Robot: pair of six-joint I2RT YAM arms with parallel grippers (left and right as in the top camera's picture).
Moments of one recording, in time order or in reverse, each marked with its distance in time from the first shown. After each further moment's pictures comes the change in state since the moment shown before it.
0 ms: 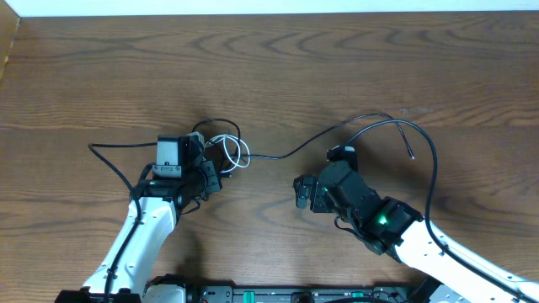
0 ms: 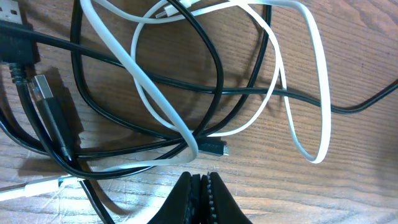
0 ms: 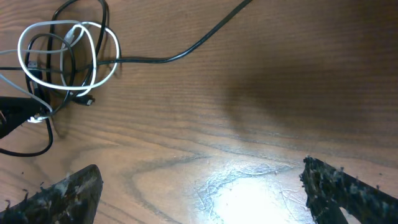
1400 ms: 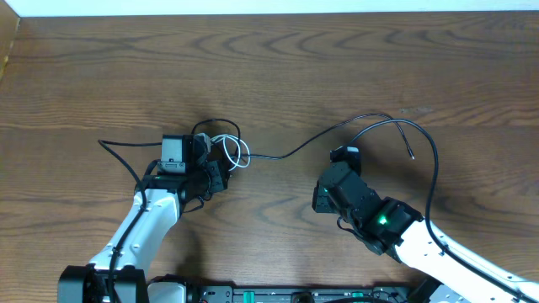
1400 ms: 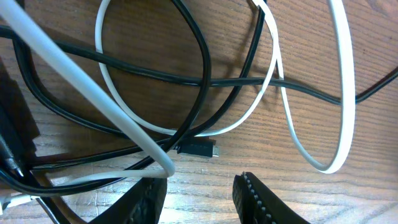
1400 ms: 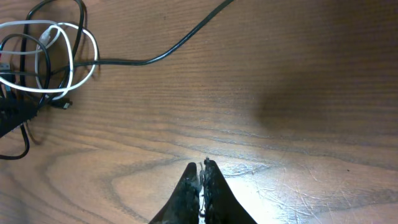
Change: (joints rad) left arm -0.005 0.088 0.000 0.045 0.067 -0.001; right arm 0.000 0.000 0.000 -0.036 0.054 -0.003
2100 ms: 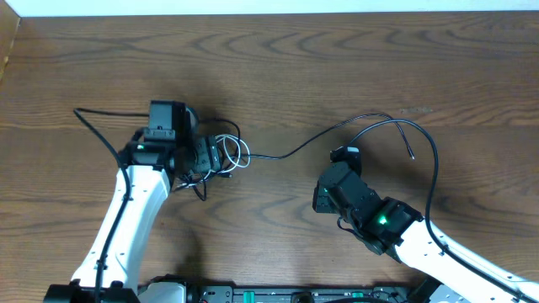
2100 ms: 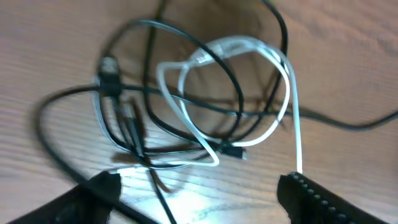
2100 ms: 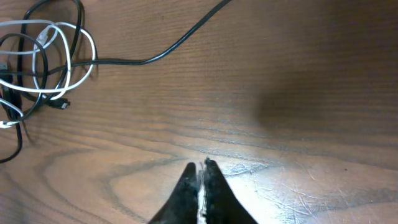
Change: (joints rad) left arm 0.000 -0.004 0.356 -0.411 -0.245 0.055; right arm 0.000 0.000 0.000 -0.004 0.004 0.001
